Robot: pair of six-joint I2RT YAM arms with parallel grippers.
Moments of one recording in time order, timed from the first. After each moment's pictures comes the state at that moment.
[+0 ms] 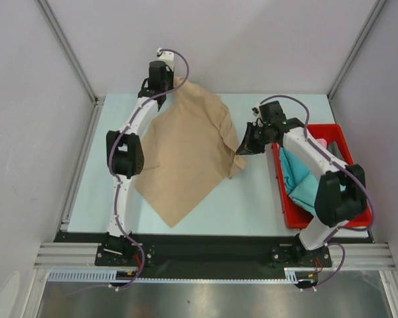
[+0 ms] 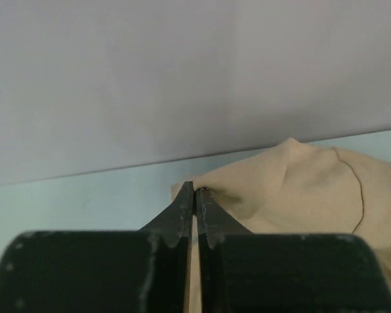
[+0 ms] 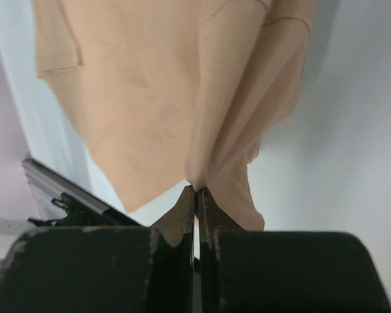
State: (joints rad) left arm -0.23 2.42 2.30 -0.13 -0.13 0.08; right arm 0.33 1.60 1.33 -0.66 -0.43 0.51
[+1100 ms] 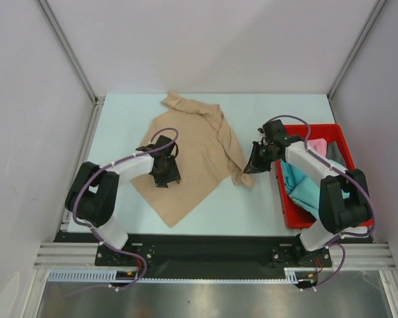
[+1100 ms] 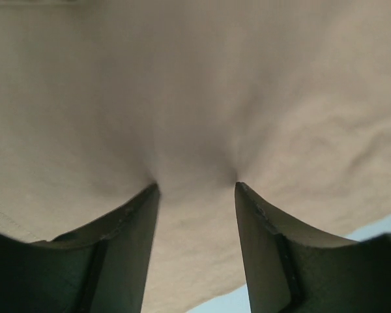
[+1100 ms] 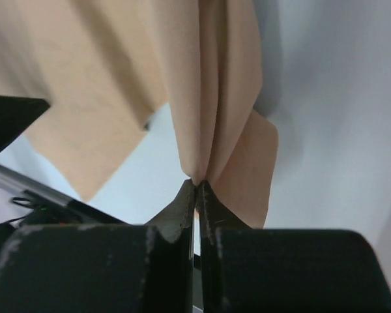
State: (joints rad) left arm -0.46 1.64 0.96 -0.54 -0.06 -0.71; right arm 0.31 1.59 1.11 -0.63 -0.34 0.51
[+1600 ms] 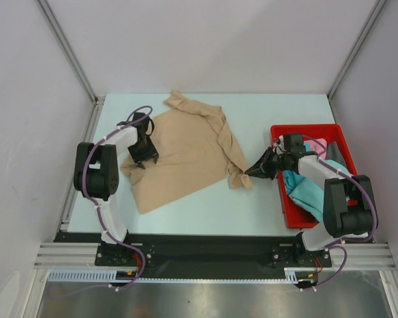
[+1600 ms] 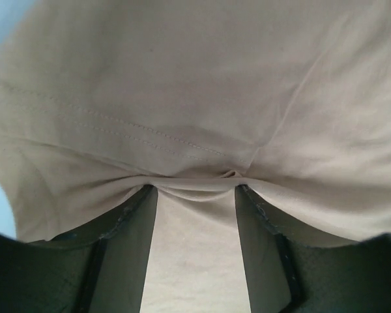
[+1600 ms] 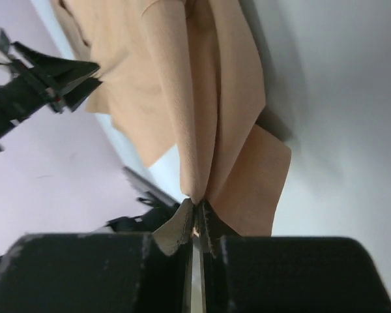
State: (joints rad) left arm -0.13 1.92 1.30 -0.73 -0.09 -0.64; right arm 0.14 1.52 0.85 -0.34 -0.71 0.80
